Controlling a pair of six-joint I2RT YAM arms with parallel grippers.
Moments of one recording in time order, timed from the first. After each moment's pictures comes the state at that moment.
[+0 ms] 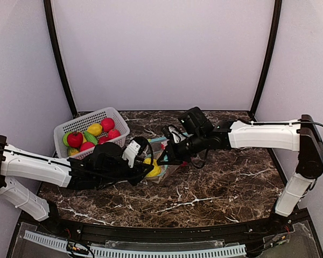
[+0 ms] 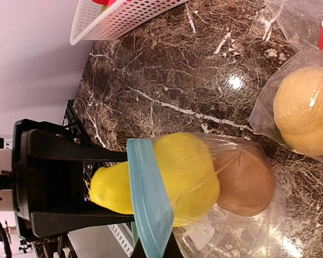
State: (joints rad) left arm -1.06 1.34 0.66 0.22 -0.19 -0.16; right arm 0.93 1.71 1.27 -0.34 -0.46 0.69
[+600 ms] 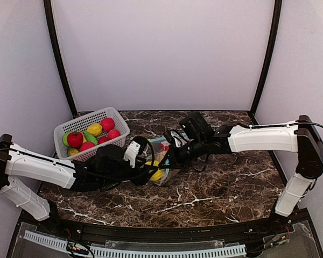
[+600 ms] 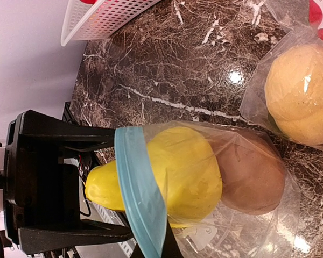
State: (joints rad) left arm -1.07 1.41 0.65 0.33 -0.21 -0.26; right arm 0.92 1.71 1.20 -0.27 -0.47 0.73
